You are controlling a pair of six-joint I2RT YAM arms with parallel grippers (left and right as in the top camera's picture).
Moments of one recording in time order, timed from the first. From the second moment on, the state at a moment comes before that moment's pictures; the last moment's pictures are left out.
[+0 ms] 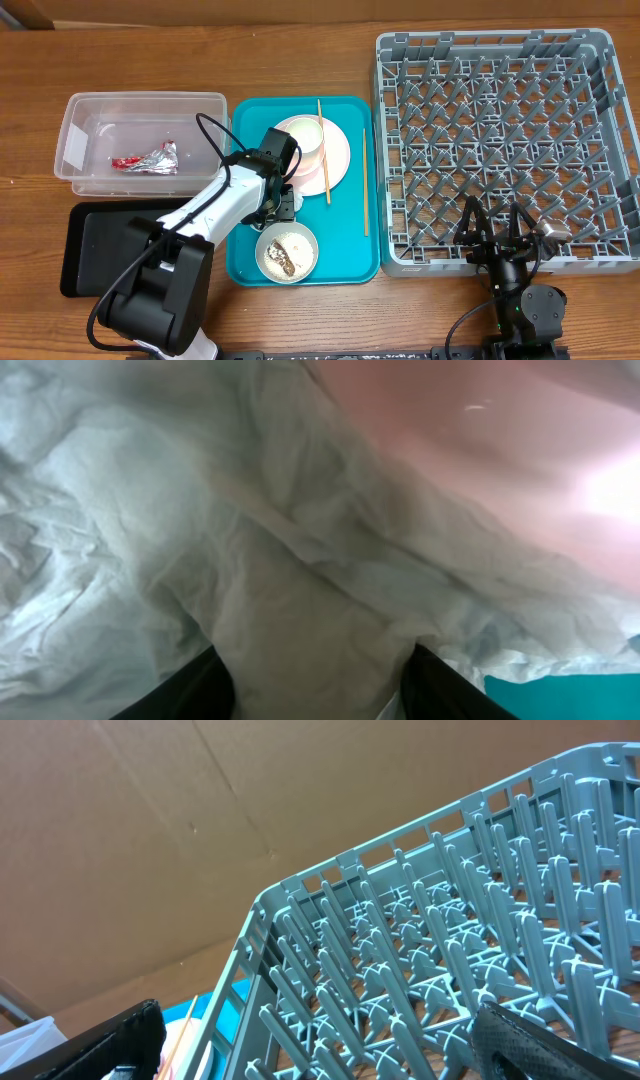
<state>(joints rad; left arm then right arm) -0.38 1.78 1.05 -0.76 -0.06 -0.44 0.09 0.01 0.02 -0.03 0.05 0.46</state>
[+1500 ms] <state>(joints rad) 0.07 1.78 1.55 -0.98 -0.32 -0.39 0.09 0.01 0.02 -0.03 0.05 0.46</state>
